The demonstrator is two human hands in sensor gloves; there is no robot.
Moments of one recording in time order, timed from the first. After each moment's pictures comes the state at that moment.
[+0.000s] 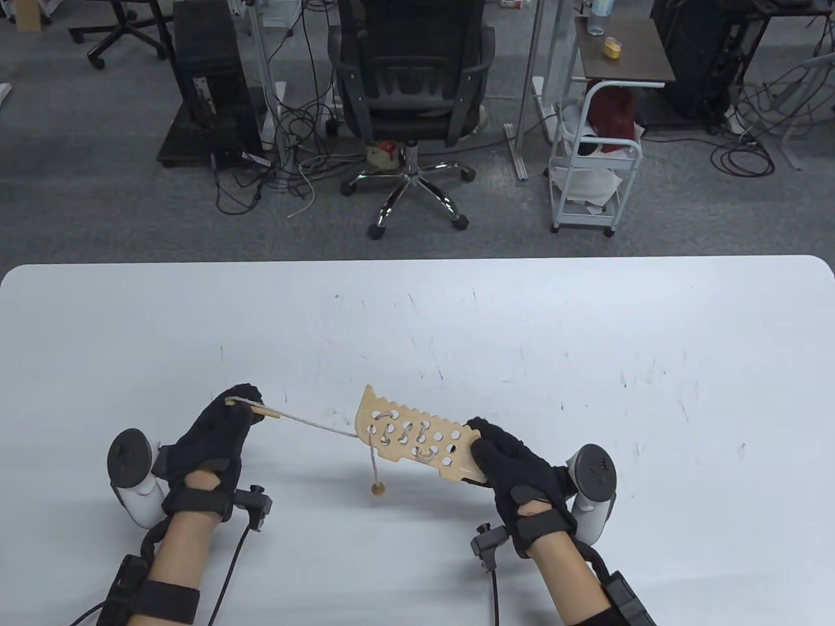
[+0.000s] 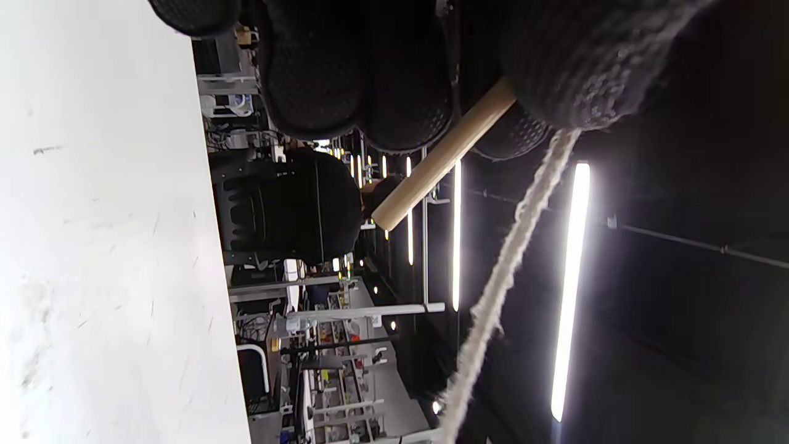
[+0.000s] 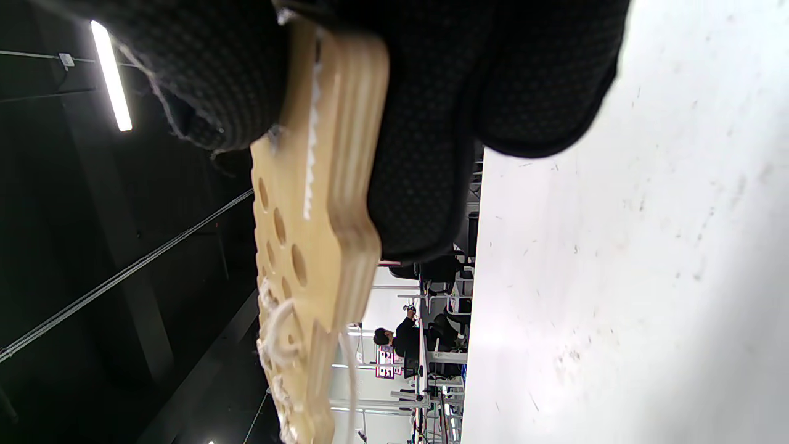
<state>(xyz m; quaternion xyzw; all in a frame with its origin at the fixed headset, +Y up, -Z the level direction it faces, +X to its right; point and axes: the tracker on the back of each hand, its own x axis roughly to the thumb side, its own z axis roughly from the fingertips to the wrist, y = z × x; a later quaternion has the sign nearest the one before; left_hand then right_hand) -0.345 -0.732 -0.337 0.09 -0.03 0.70 0.71 0.139 -0.758 -0.315 0.03 0.00 0.67 0.74</state>
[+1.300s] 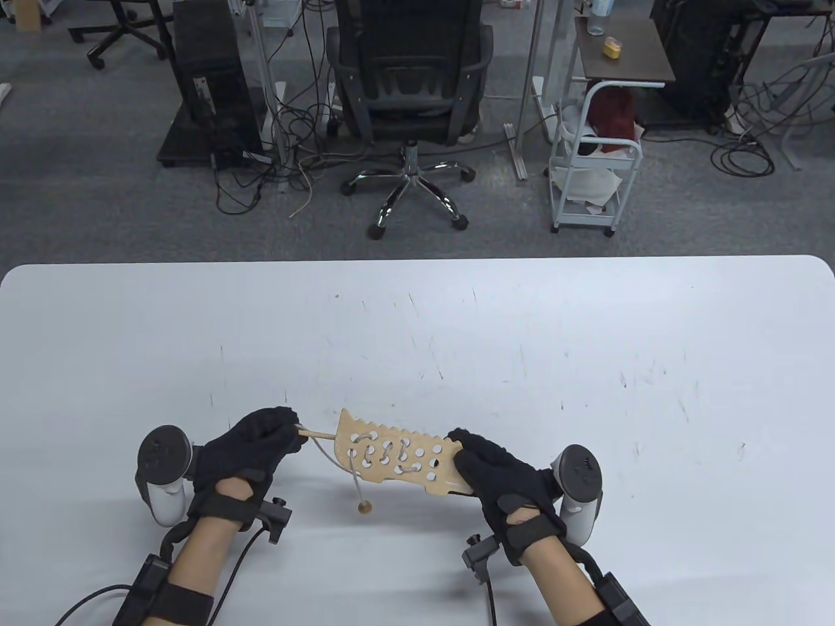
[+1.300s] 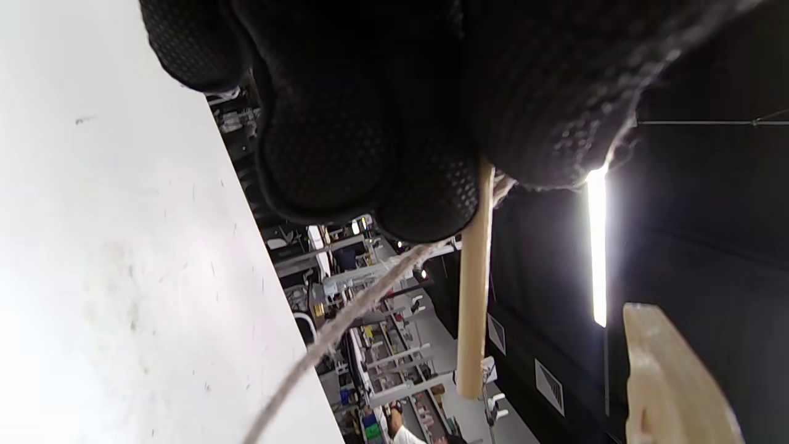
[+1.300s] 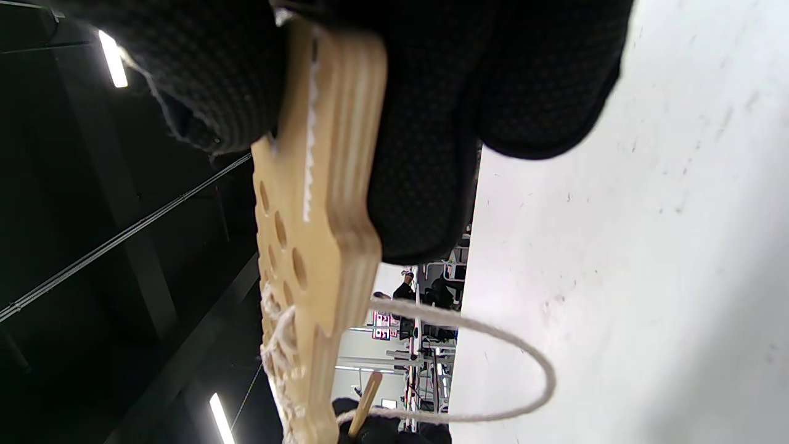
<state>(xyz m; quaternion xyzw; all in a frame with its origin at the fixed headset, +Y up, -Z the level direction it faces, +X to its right) -0.301 -0.730 -0.335 0.03 -0.07 0.61 0.79 0.119 -0.757 -0.309 0.07 0.03 0.68 0.73</state>
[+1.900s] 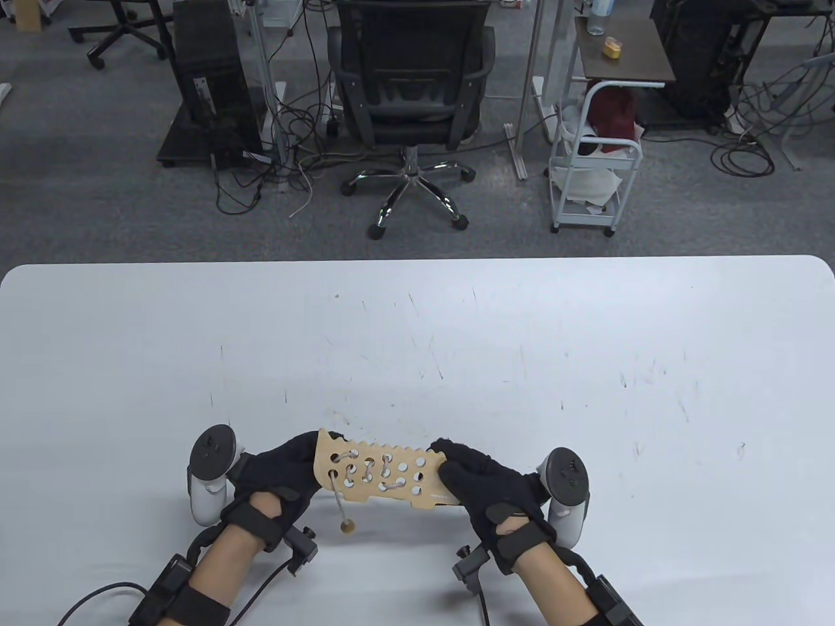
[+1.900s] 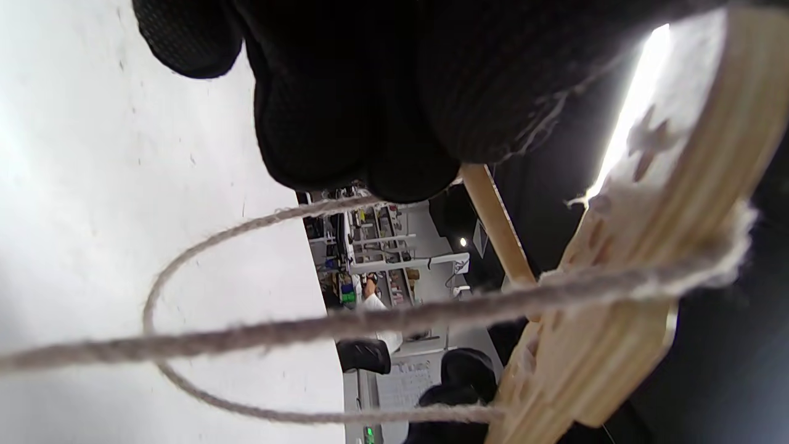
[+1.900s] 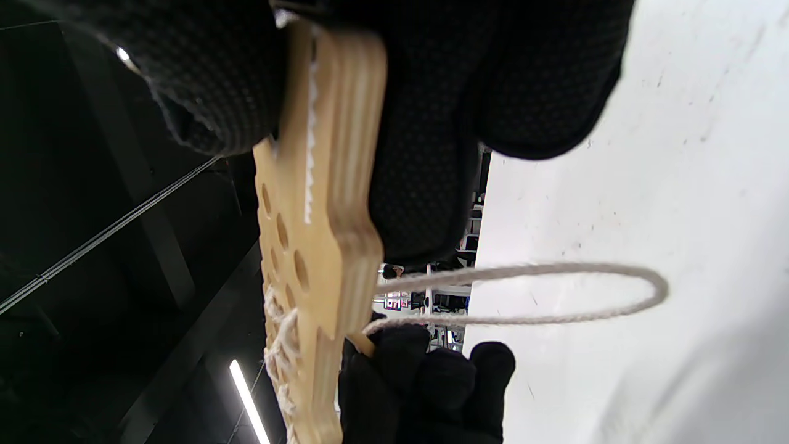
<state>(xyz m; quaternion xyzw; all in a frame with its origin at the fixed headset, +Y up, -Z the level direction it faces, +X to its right) -0.246 -0.742 -0.328 -0.12 -0.15 0.66 0.73 0.101 -0.753 -0.303 0.10 0.05 0.67 0.74</state>
